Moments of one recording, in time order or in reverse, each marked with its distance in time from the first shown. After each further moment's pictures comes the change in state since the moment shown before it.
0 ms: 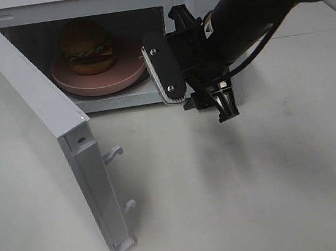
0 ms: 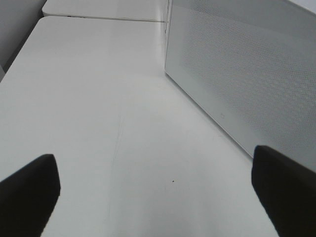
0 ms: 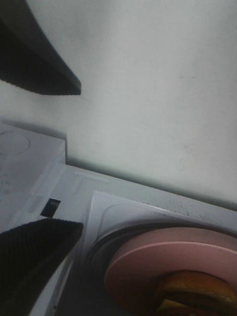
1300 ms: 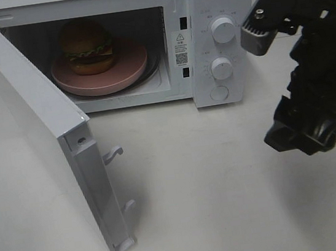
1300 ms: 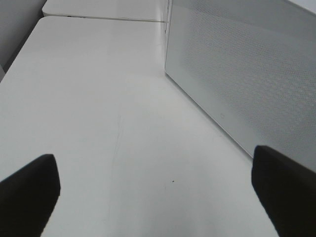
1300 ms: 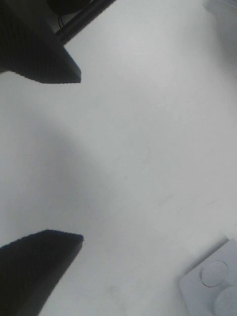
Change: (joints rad) left arm 0.000 0.000 0.000 0.000 0.000 0.000; right arm 0.000 -0.521 0.272 0.000 0.440 1.020
